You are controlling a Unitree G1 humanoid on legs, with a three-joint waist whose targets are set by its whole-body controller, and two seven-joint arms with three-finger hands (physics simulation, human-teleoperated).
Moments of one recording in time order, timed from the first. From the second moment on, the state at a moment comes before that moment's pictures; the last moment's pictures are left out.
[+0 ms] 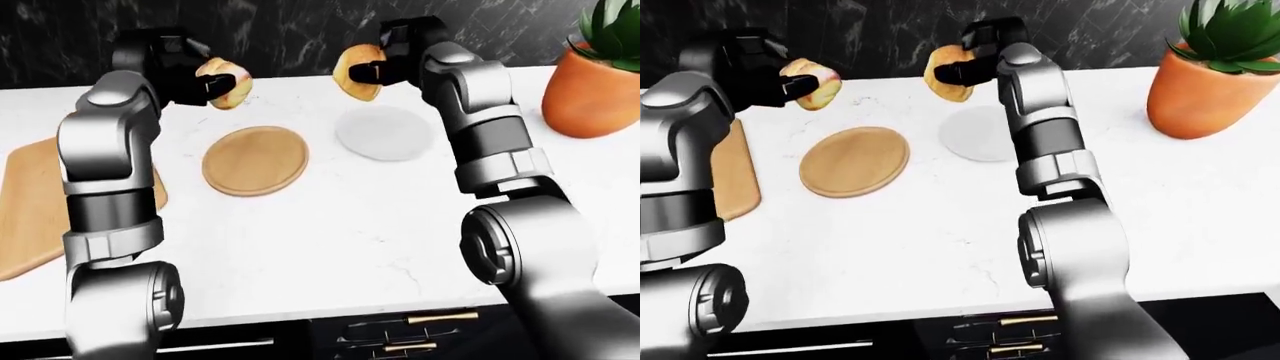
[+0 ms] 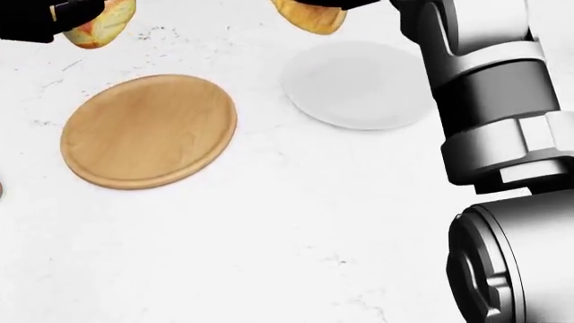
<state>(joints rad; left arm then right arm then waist) -1.08 0.45 0.21 0.28 -0.03 0.83 -0.07 -1.44 -0.23 -0.10 0.90 0.02 0.61 -0.04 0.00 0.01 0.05</state>
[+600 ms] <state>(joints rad) -1.10 0.48 0.19 0.30 -0.11 0.83 -0.01 -1.45 -0.24 -0.10 0.83 0.04 0.68 -0.05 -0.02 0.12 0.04</state>
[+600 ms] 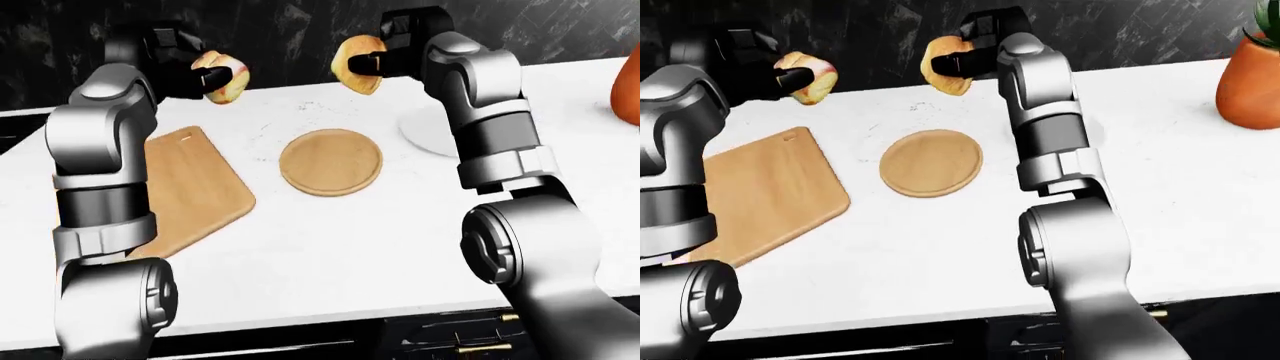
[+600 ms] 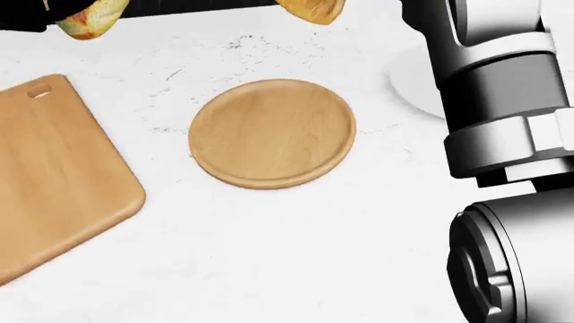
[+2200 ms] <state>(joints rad) -1.13 0.46 0.18 0.27 -0.09 0.86 -0.01 -1.30 -0.20 -0.03 0.33 0.01 0.98 0.05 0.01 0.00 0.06</state>
